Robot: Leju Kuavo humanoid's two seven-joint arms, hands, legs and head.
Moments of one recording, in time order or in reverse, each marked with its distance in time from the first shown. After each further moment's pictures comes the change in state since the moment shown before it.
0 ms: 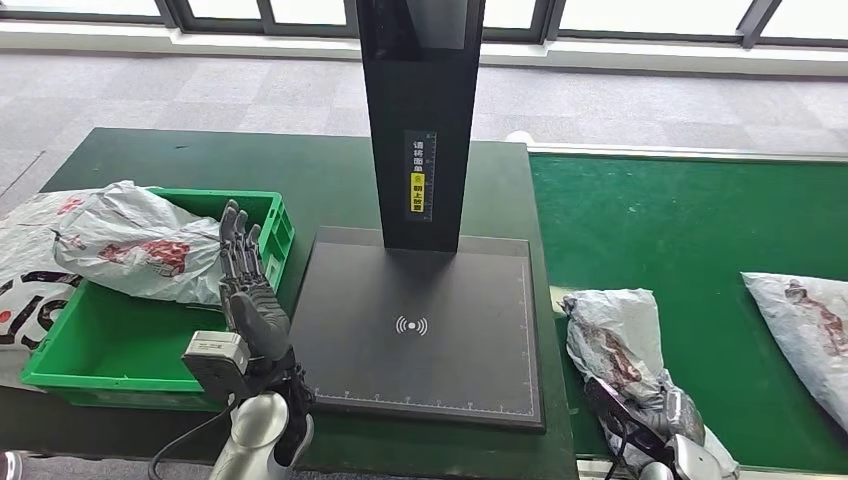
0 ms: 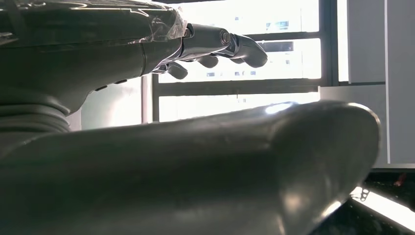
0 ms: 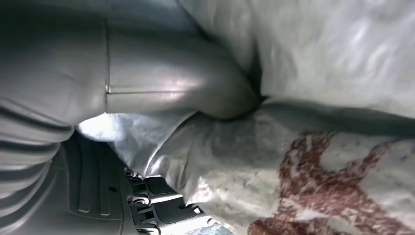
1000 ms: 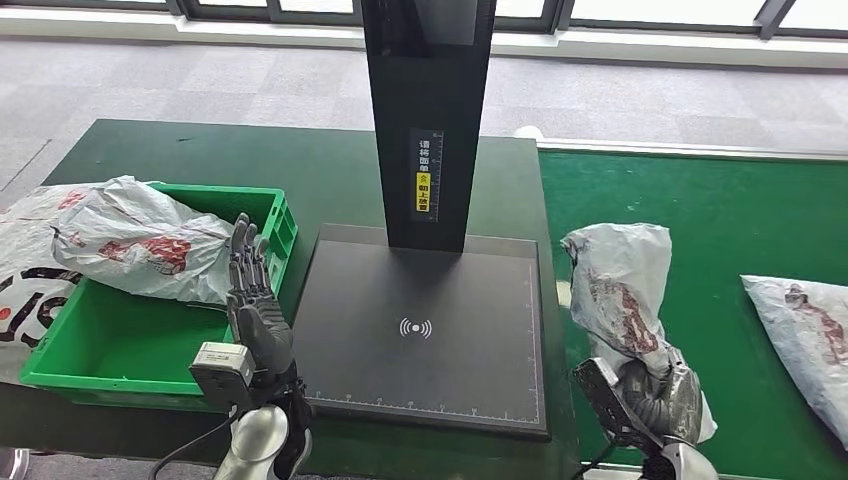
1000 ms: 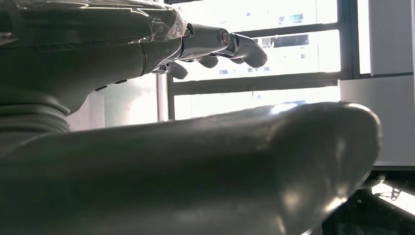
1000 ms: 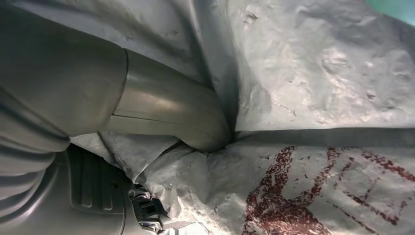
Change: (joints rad) left arm 0.047 0.002 0.000 -0.003 -0.018 -0.030 0.006; right arm 0.168 0.069 0.137 -0.475 -0.201 -0.327 -0.101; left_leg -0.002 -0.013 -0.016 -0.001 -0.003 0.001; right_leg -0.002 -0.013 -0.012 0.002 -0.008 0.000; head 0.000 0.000
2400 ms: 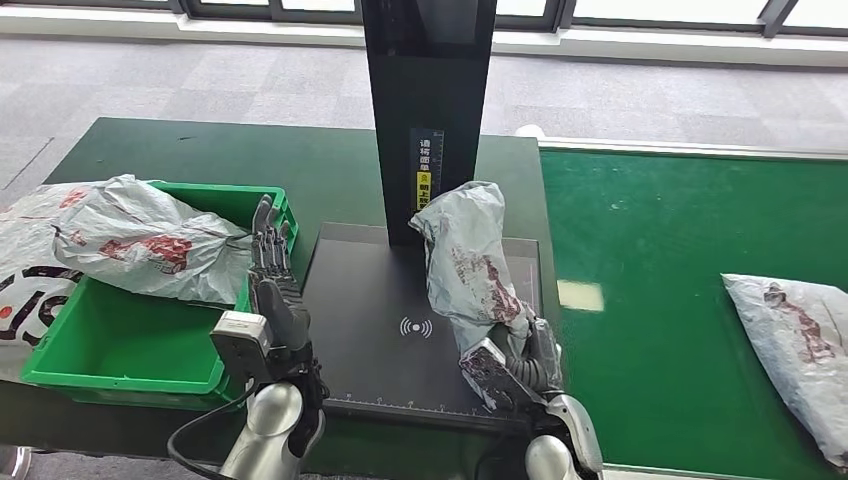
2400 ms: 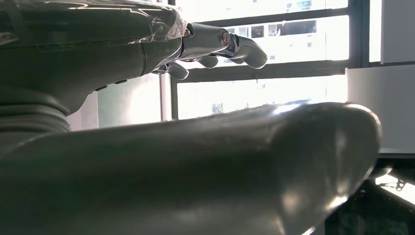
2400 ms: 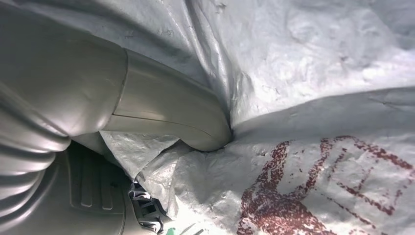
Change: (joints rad) left arm -0.093 -0.036 0.000 0.092 0.009 -0.031 0.028; right arm -0.187 0.087 0.367 0.238 -0.338 0.022 -0.243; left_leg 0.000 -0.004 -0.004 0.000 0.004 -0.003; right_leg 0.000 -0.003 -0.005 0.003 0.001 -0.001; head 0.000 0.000
